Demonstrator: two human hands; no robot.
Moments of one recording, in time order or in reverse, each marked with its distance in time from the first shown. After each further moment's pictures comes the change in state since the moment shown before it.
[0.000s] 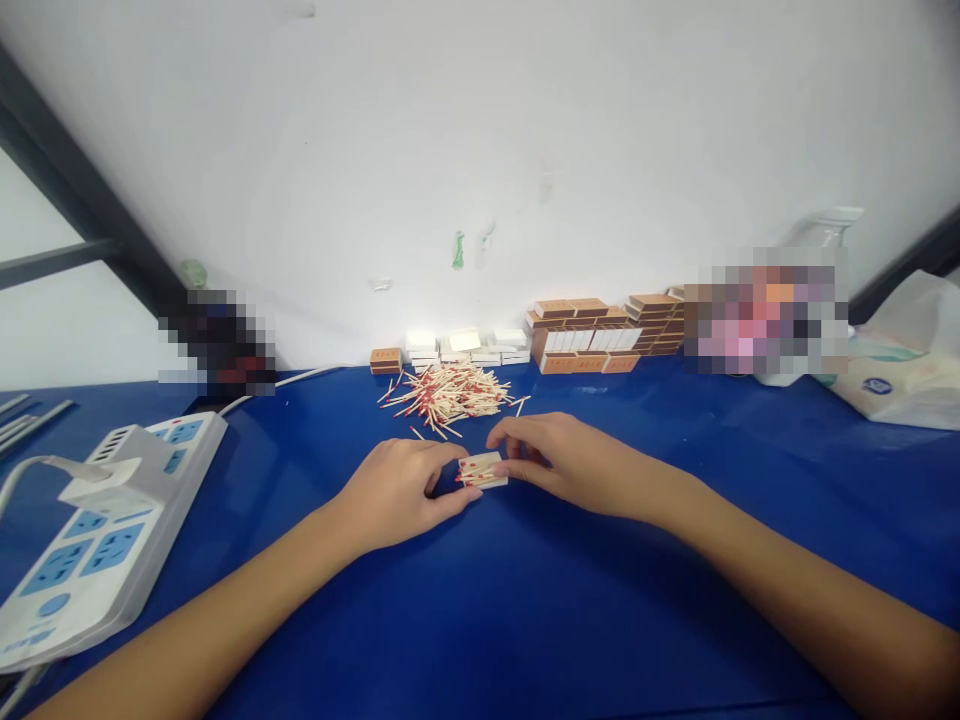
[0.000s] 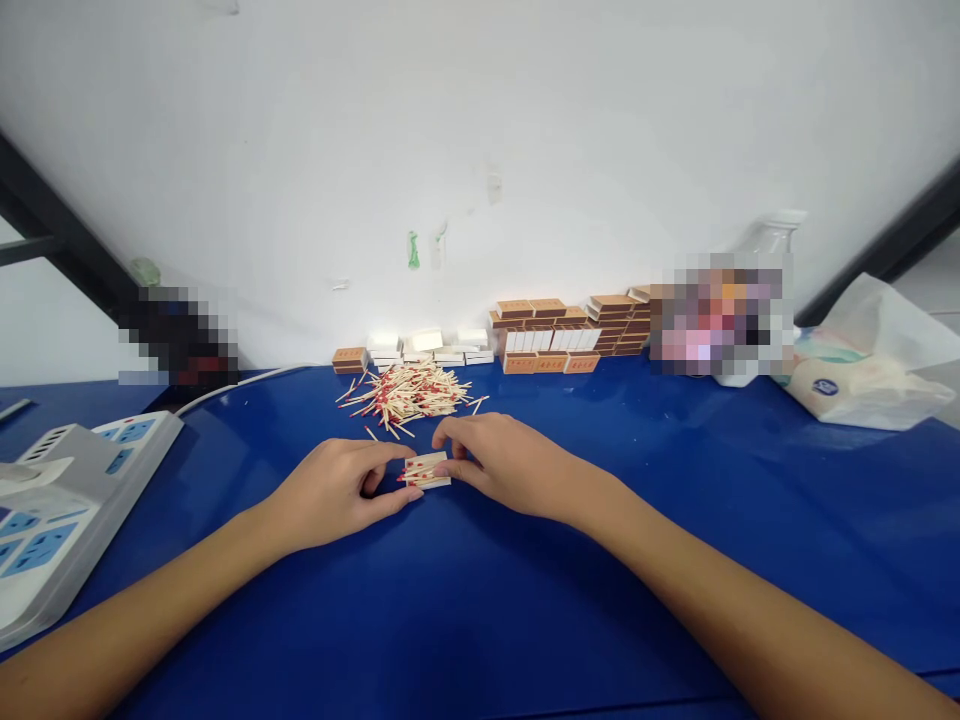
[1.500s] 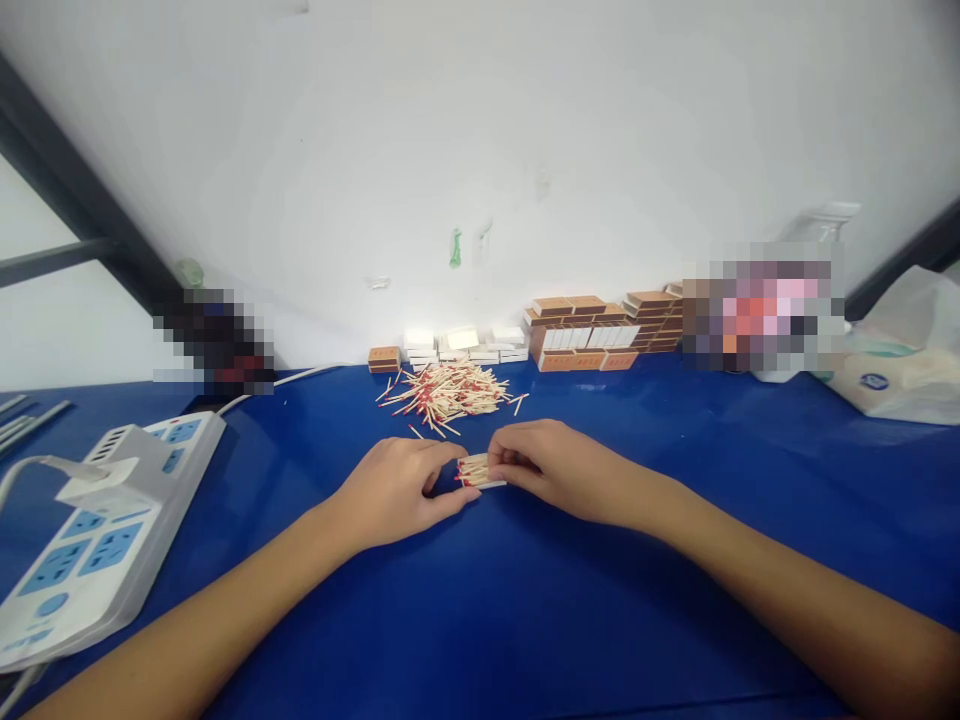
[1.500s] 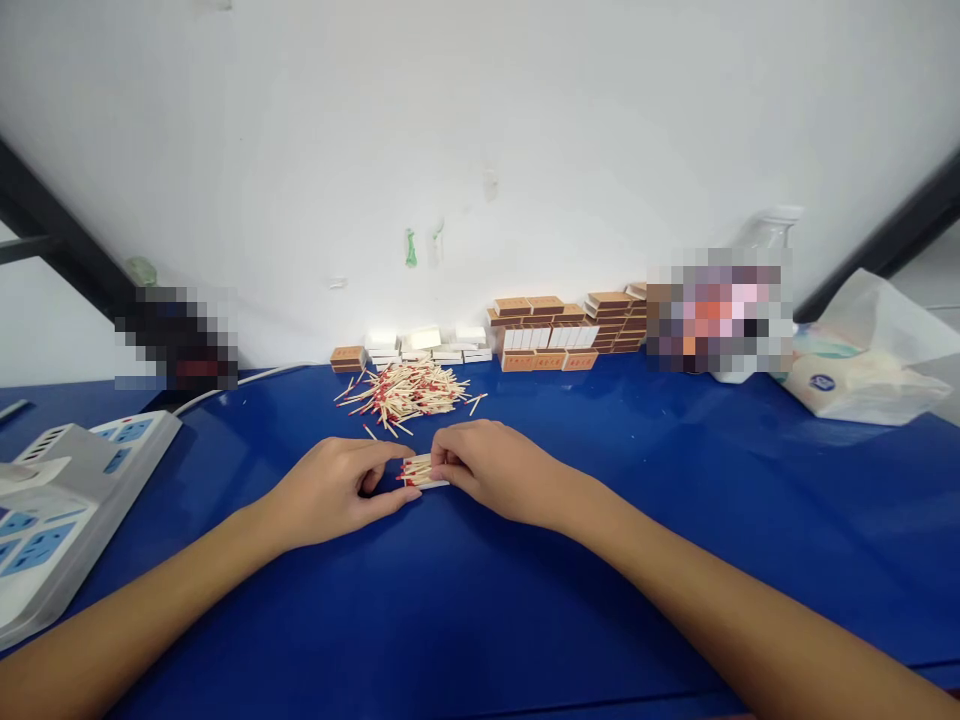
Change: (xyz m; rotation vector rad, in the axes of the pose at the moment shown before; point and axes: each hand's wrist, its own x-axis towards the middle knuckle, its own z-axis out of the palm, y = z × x) left_hand -0.002 0.000 0.000 -0.006 0.008 0.047; right_hand 0.001 -0.007 0.007 0.054 -0.028 0.031
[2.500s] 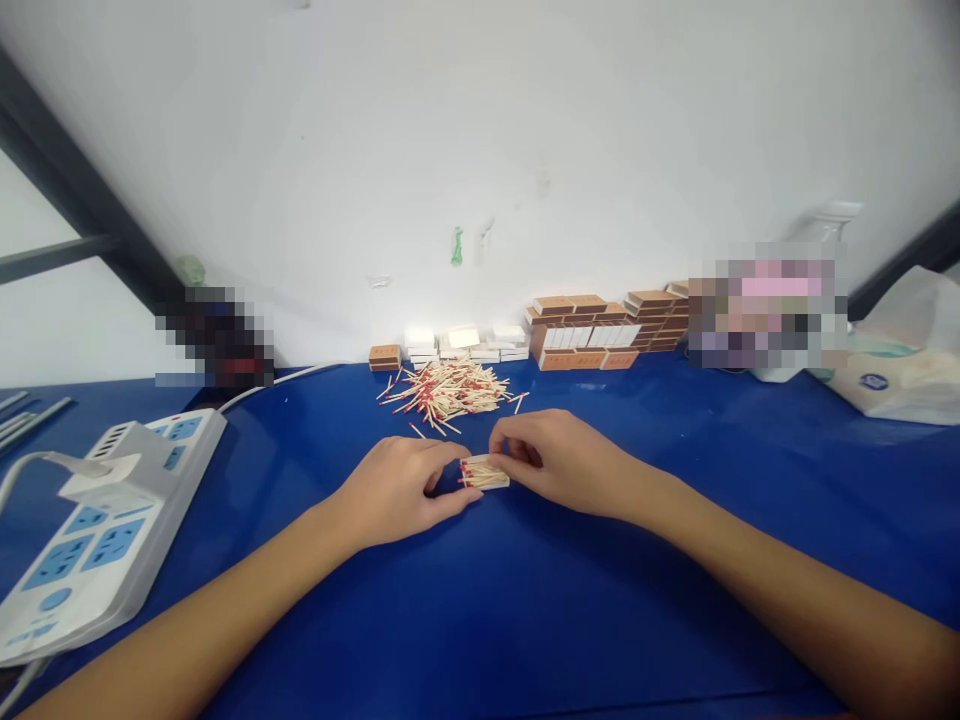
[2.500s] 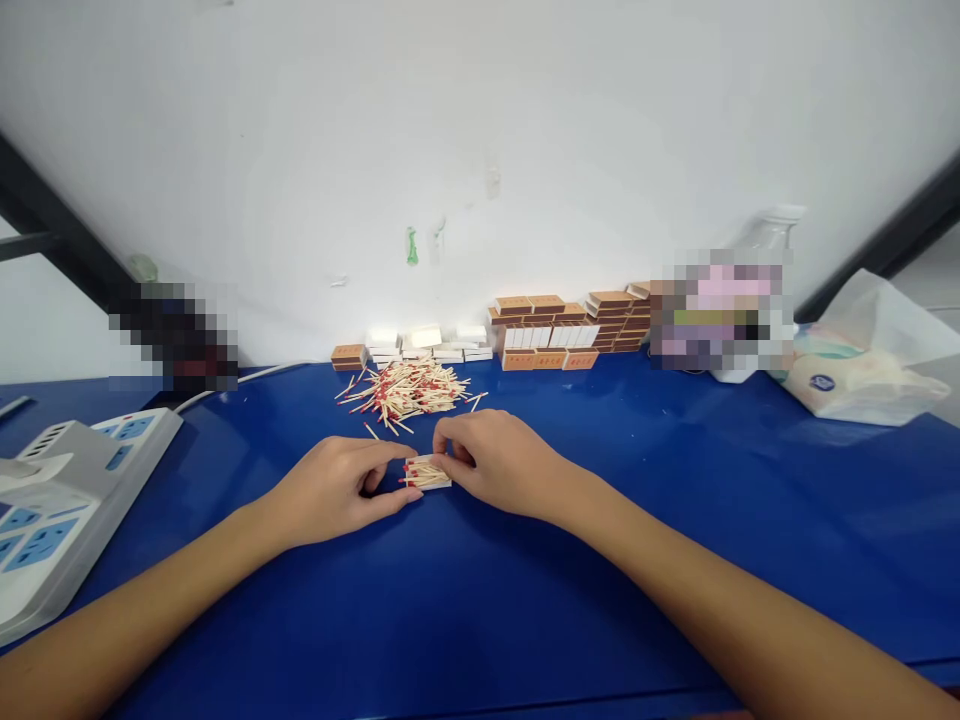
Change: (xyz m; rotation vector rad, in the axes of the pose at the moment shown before) left_hand 0.000 0.000 0.001 -0.016 0.002 0.023; right_hand 0.001 0.001 0.001 -0.074 0.106 0.000
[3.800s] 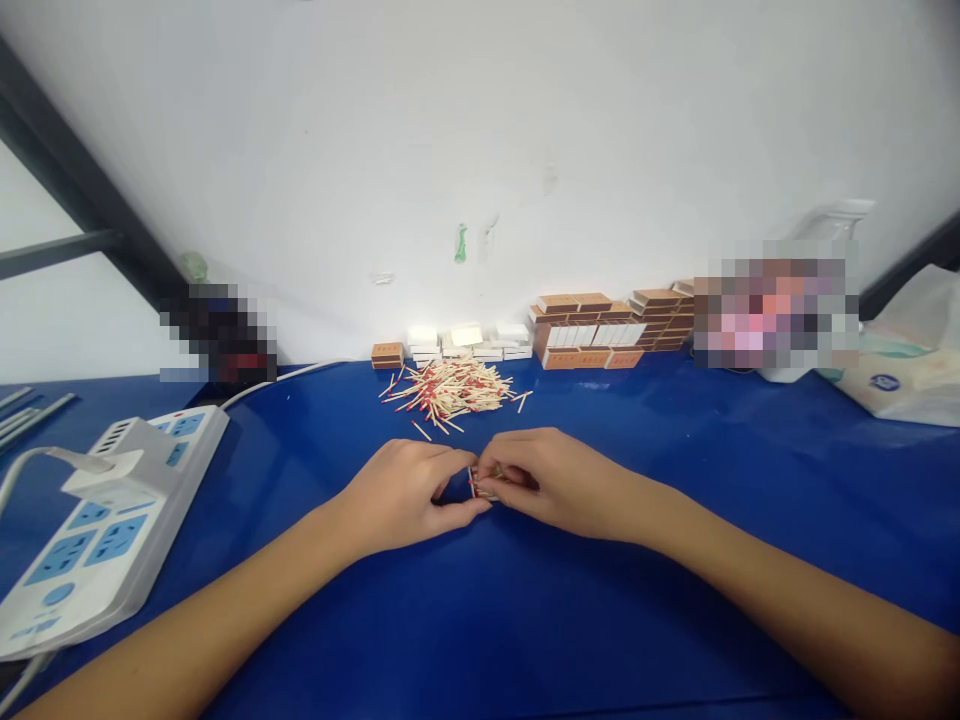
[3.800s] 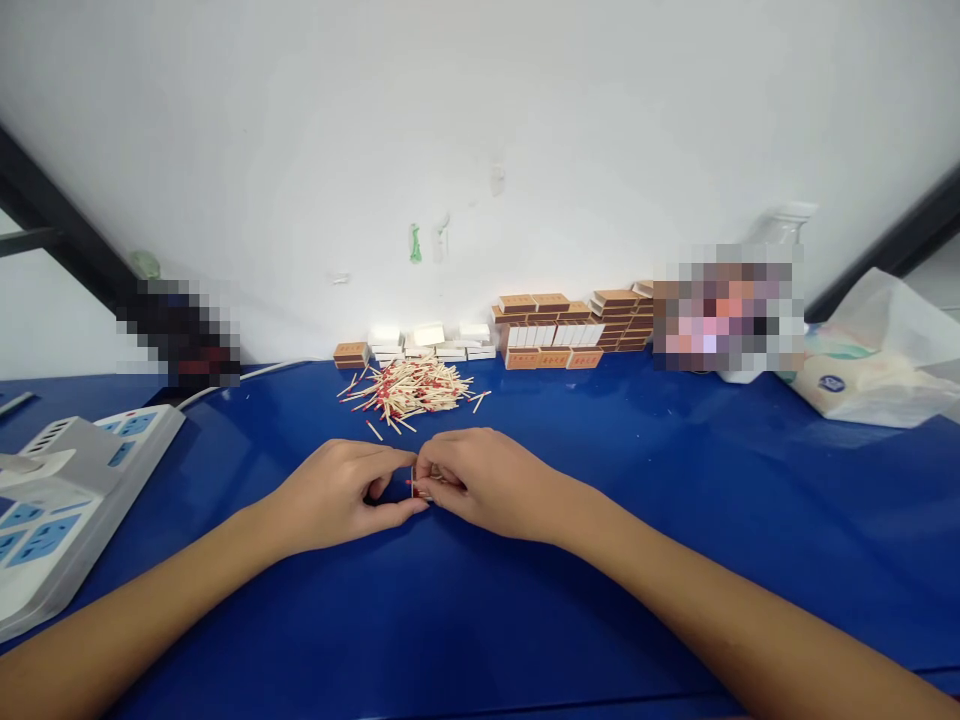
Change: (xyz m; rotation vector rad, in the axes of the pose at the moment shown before) left_hand 0.001 0.007 -0.002 -0.004 -0.038 0.065; right_hand -0.004 -0.014 0.008 0.143 -0.069 -0.125
